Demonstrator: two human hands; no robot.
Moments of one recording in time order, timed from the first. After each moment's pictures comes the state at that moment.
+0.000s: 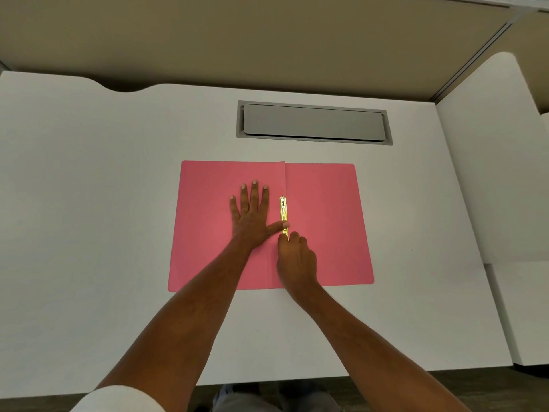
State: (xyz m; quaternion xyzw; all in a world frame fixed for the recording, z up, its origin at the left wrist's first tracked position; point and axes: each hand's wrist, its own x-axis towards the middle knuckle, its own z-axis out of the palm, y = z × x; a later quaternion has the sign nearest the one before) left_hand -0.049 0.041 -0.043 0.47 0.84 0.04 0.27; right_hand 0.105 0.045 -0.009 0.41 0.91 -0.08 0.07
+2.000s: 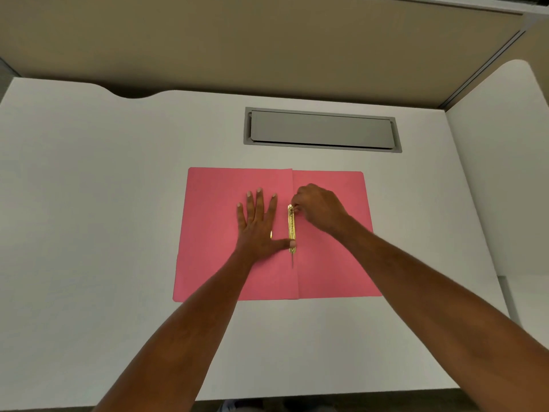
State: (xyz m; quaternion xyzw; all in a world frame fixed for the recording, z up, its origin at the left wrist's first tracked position) left_hand -0.051 0.031 -0.058 0.48 0.83 0.10 0.26; right_hand 0.051 0.198 0.012 0.18 0.98 -0.05 0.09
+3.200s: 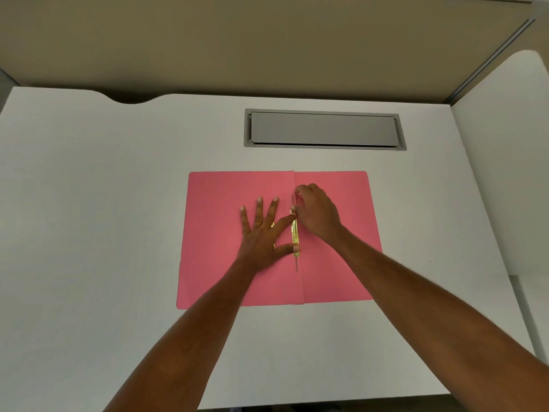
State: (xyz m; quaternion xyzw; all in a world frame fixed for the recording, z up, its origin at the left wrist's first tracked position) left_hand -0.050 0.025 -0.065 0.55 0.80 0.09 0.22; right_hand 0.039 0.186 -0.015 0.38 0.90 -0.23 0.02
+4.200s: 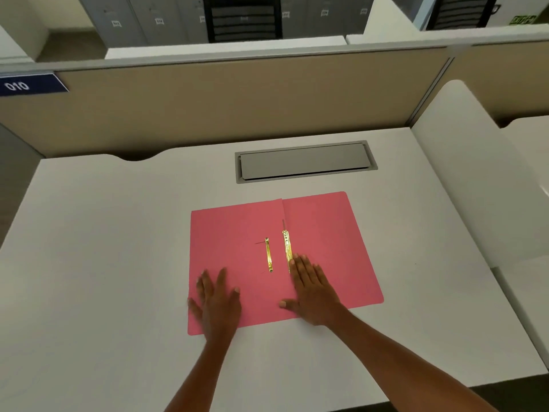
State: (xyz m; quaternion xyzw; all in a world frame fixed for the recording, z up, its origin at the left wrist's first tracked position) left_hand -0.030 -0.098 -0.040 0.21 0.94 0.14 0.23; right_hand 0.149 0.075 -0.038 0.27 0.93 -0.13 0.20
